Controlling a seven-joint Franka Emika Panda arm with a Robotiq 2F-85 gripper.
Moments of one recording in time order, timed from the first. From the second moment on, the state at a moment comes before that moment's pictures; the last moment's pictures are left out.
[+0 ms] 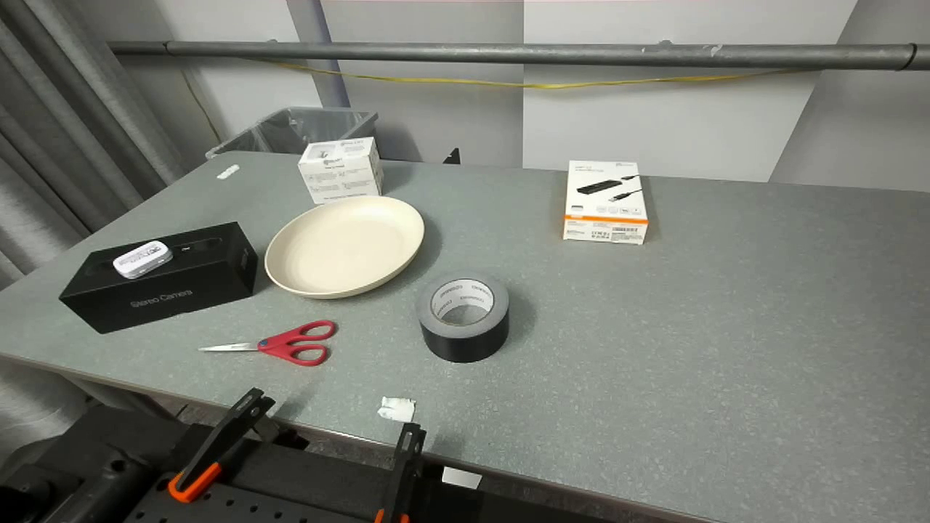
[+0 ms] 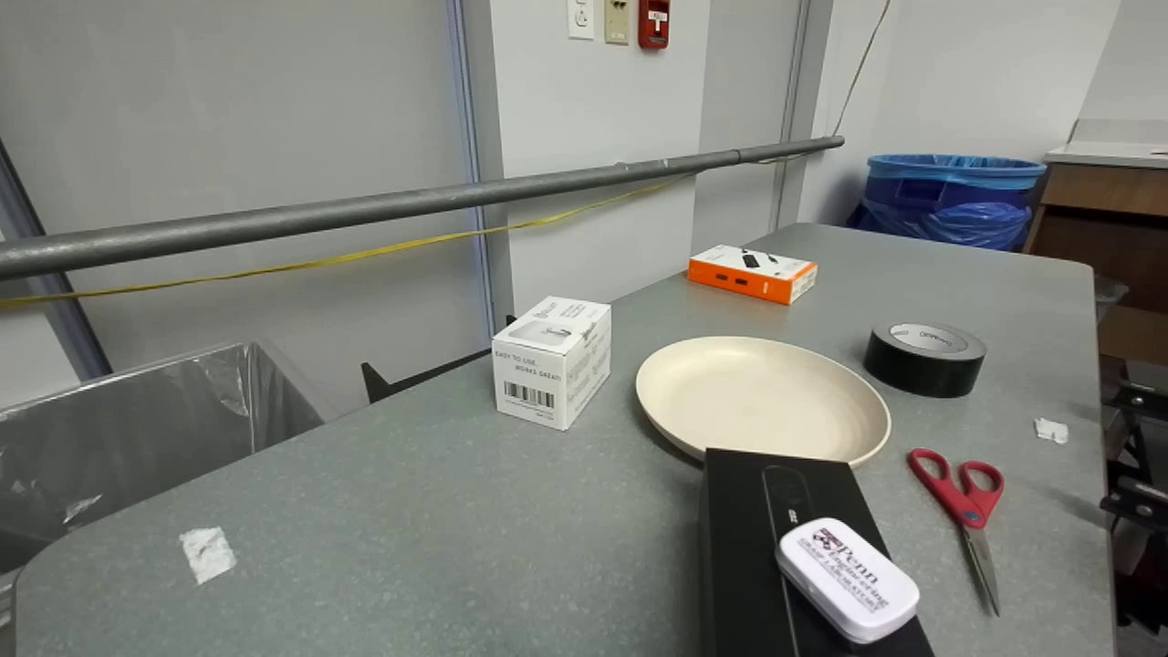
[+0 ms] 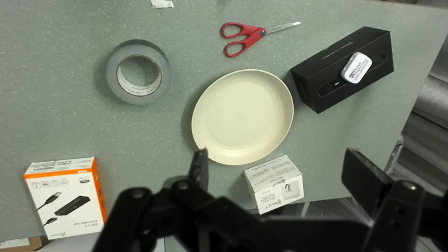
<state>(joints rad) -0.01 -0.85 -0.18 -2.57 0.14 1.86 -0.22</state>
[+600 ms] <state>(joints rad) -0.02 -0.84 -0.18 -2.58 0.14 1.89 -0.22</state>
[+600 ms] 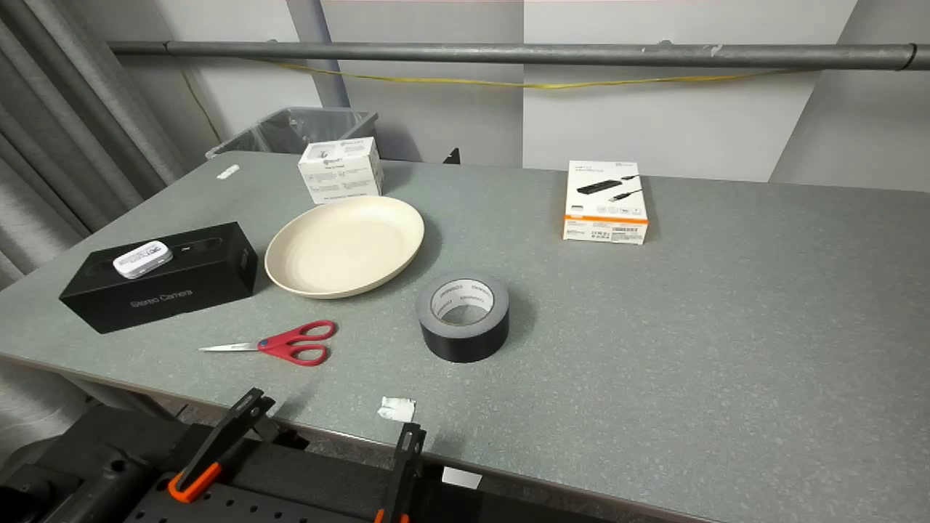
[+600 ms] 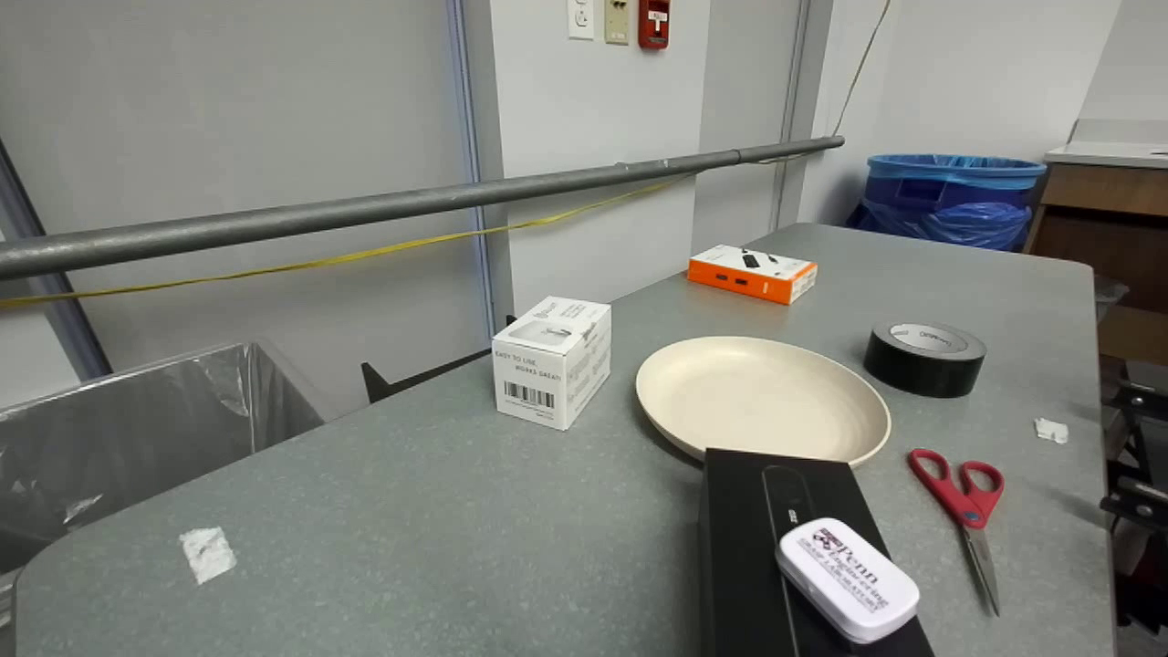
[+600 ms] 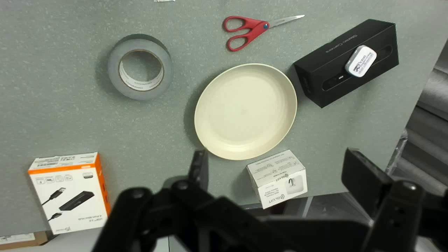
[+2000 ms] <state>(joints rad) -0.10 -0.41 -0.21 -2.79 0.10 2.47 -0.21</state>
